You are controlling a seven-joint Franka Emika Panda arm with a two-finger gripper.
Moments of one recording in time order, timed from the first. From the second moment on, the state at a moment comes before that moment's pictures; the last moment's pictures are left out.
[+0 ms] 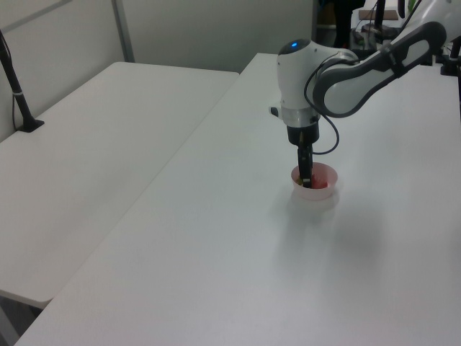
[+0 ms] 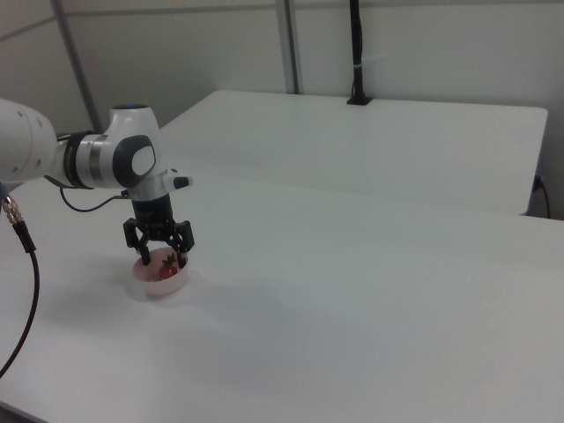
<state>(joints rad) 0.13 0.38 0.12 -1.80 -0.07 2.05 0.00</state>
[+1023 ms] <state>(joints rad) 0.13 0.41 0.12 -1.79 -0.08 2.06 0.10</state>
